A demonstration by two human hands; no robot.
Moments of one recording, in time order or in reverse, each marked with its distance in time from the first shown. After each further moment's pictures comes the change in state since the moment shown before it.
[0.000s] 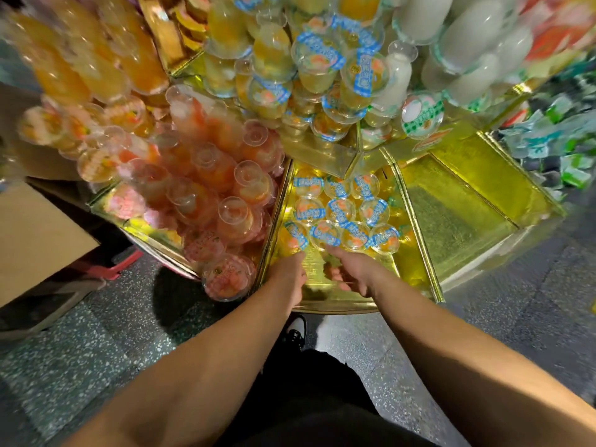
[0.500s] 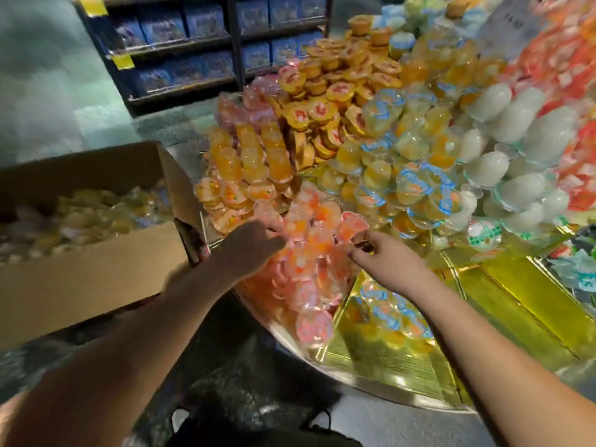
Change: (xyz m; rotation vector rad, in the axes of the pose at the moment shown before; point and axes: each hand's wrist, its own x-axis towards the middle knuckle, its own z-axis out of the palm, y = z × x) left_hand -0.187 0.170 -0.218 0.937 0.162 1.083; right_hand -0.206 -0.149 0.108 -0.887 0.340 -0.906
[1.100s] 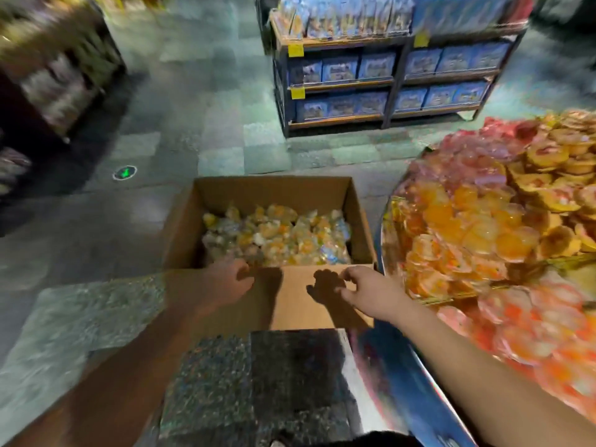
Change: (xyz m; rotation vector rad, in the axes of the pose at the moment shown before) left_hand -0.133 -0.380 -0.289 0.291 0.146 -0.530; right_hand 0.092 -0.367 0.273 -0.331 -0.319 -0.450
